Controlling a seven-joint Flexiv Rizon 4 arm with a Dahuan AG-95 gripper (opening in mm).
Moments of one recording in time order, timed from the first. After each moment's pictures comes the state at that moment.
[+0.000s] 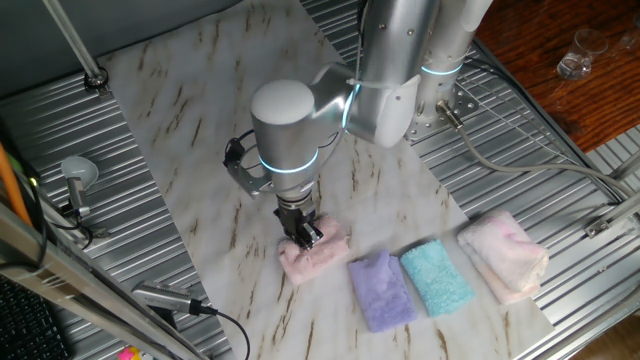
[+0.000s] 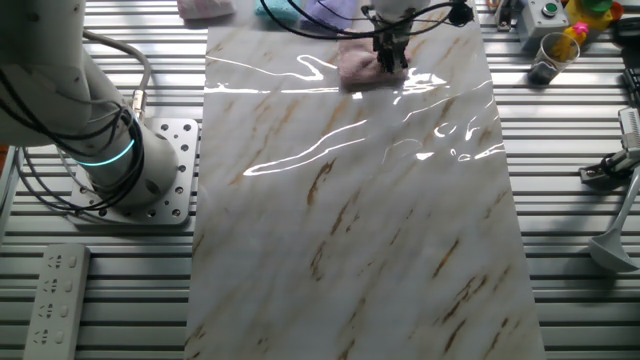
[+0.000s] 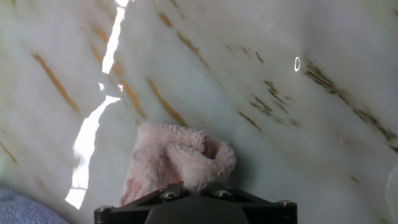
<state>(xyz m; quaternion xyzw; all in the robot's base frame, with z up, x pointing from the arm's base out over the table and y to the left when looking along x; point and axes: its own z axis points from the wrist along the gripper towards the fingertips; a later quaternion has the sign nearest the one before) 0.493 0.231 0.025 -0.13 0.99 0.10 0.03</state>
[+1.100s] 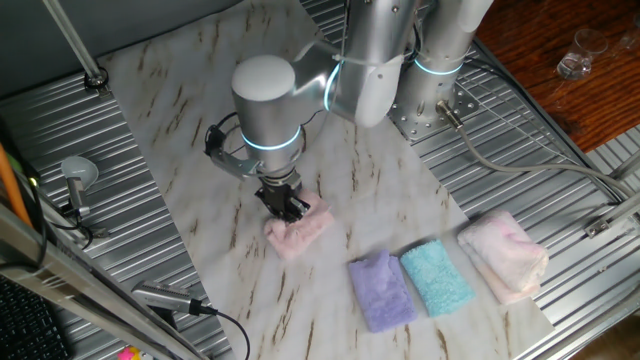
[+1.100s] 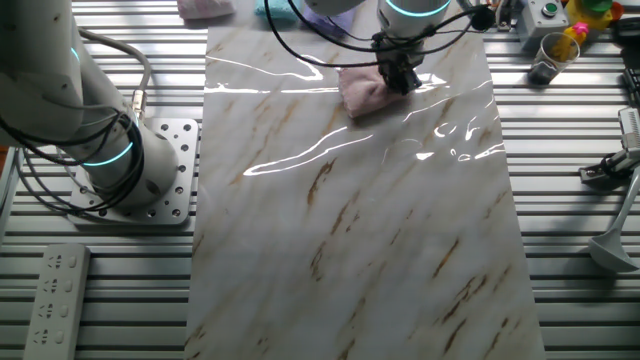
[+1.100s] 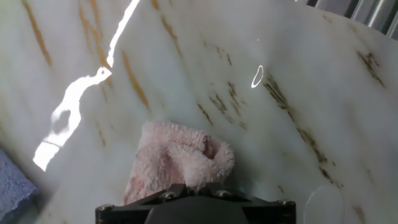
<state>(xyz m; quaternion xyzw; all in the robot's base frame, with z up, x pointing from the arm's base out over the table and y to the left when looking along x) 0.499 0.170 0.035 -0.26 0.96 0.06 0.03</state>
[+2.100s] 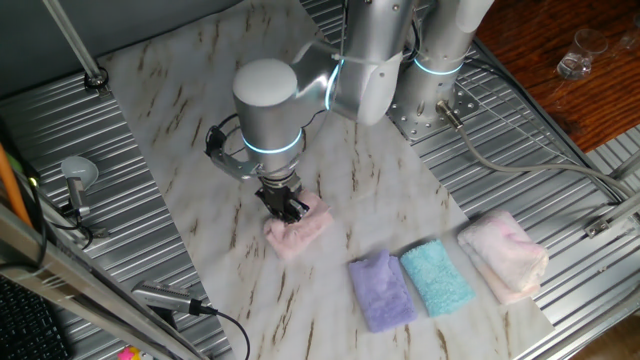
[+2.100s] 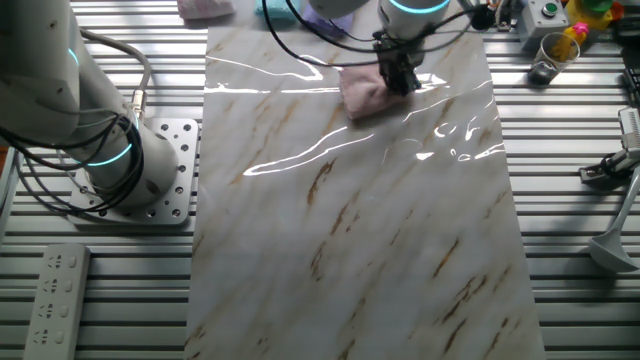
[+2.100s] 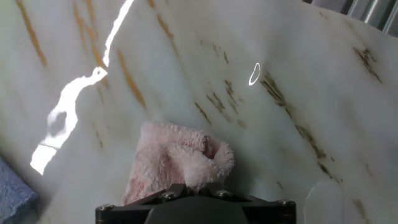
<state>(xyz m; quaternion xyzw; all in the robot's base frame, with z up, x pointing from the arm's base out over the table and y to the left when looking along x) 0.507 0.153 0.032 -0.23 0.97 0.05 0.03</state>
